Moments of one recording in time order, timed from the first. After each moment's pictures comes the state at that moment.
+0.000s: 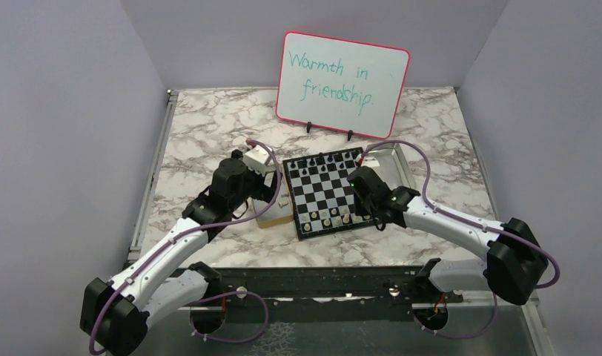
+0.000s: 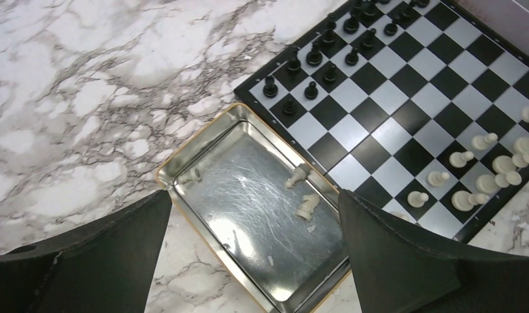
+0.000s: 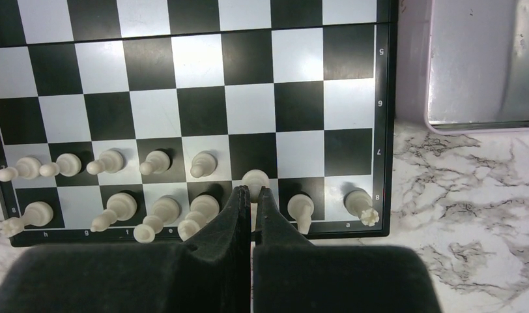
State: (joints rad) left arm -0.56 0.93 0.65 -0.13 -0.01 0.04; right arm 0.78 1.27 0.77 -0.44 0.38 0.52
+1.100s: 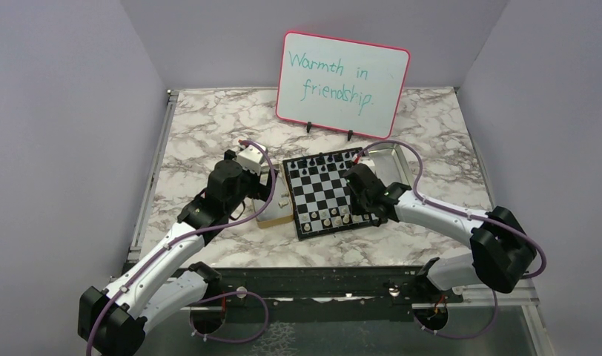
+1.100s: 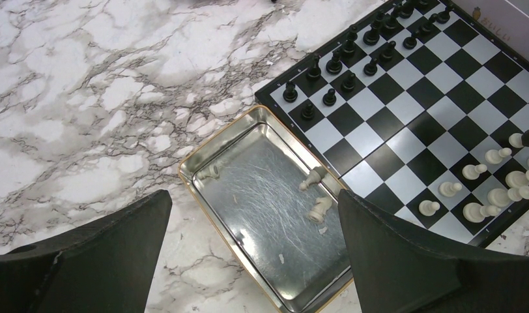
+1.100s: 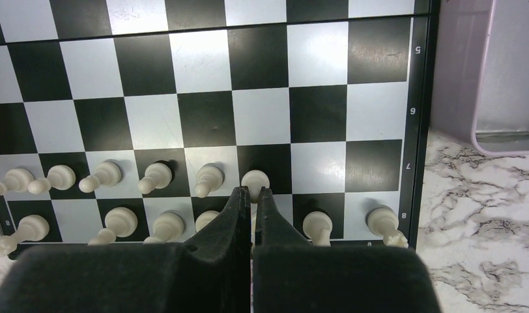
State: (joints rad) left arm -0.56 0.87 0.66 -0.17 -0.12 0.01; right arm 0.74 1.37 0.78 -0.40 0.30 0.52
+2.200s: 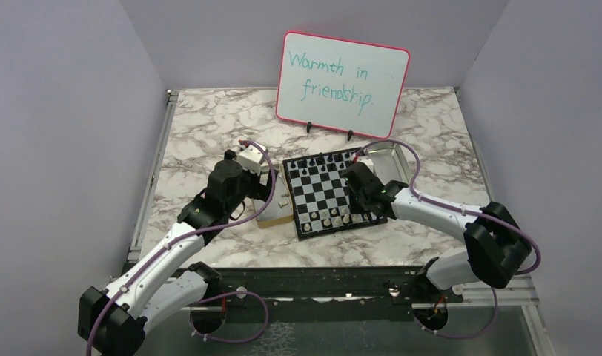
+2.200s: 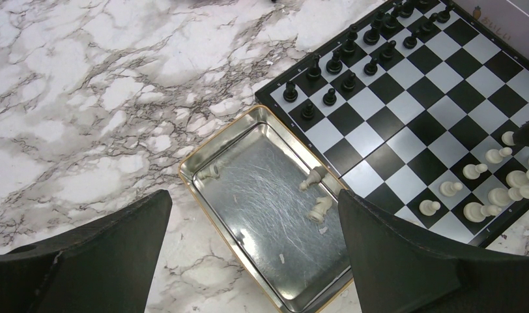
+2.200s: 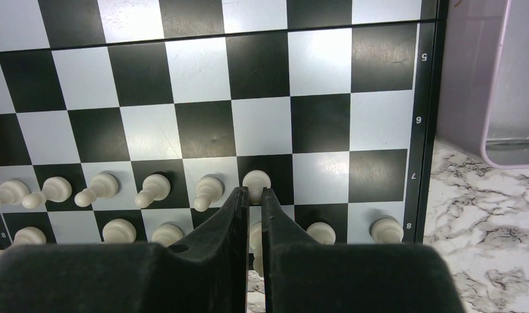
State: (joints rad) left arm -0.56 0.87 0.66 -0.17 -0.12 0.02; right arm 0.73 1.42 0.80 -0.39 0.29 0.52
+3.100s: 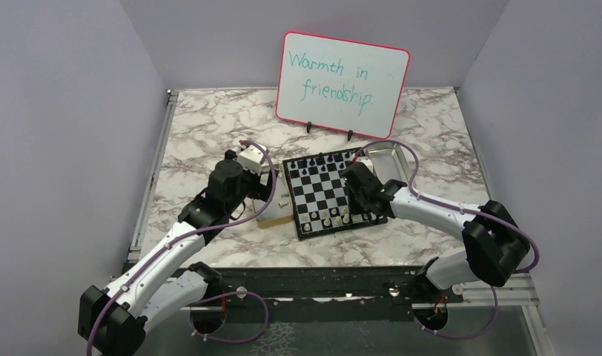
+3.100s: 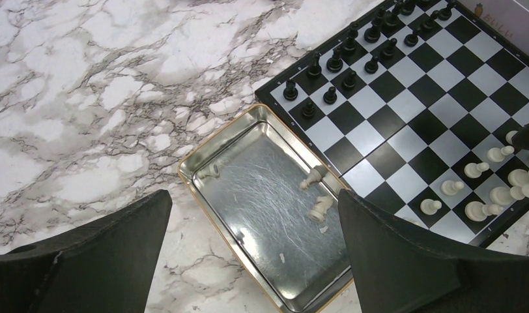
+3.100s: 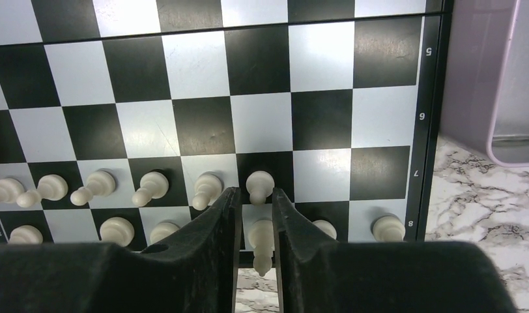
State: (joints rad) left arm -0.56 0.88 0.66 -0.17 -0.12 0.02; right arm 0.73 1.43 0.80 -0.41 0.28 0.53
